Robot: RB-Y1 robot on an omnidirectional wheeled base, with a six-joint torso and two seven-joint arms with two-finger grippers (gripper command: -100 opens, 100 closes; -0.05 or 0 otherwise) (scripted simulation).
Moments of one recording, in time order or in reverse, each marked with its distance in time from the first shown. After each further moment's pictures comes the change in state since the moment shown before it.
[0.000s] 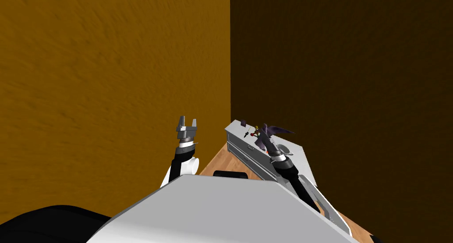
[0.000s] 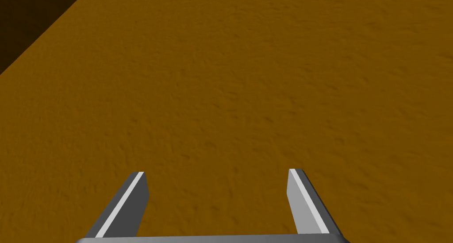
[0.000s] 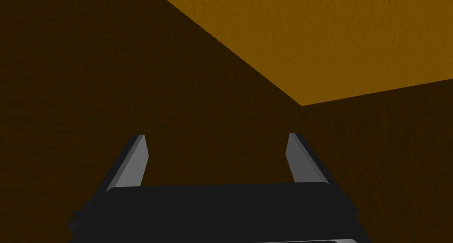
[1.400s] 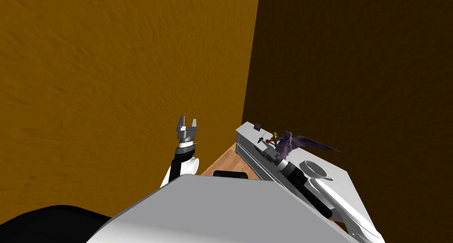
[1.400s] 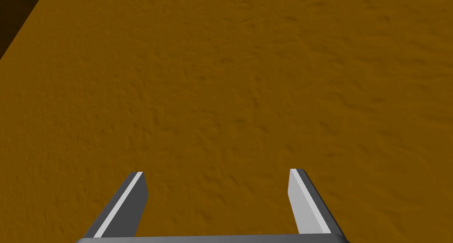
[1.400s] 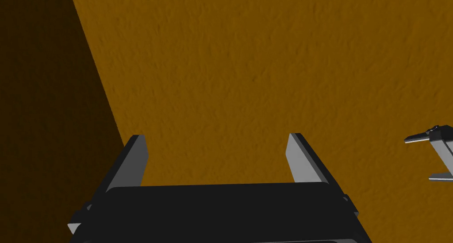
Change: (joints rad) left arm 0.000 0.000 0.000 0.000 0.000 0.000 0.000; right arm 0.004 -0.257 -0.045 0.255 0.410 0.019 0.254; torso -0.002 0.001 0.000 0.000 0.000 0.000
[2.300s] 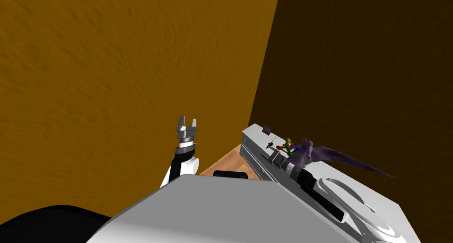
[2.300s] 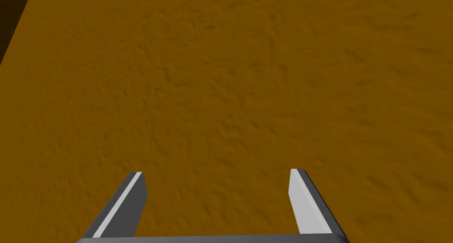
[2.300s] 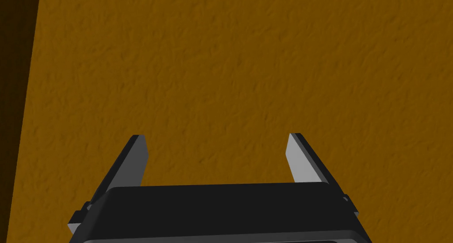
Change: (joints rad) left arm 0.000 0.000 0.000 0.000 0.000 0.000 0.000; right arm -0.022 -0.110 -0.048 0.177 0.238 -0.021 0.132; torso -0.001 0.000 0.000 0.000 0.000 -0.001
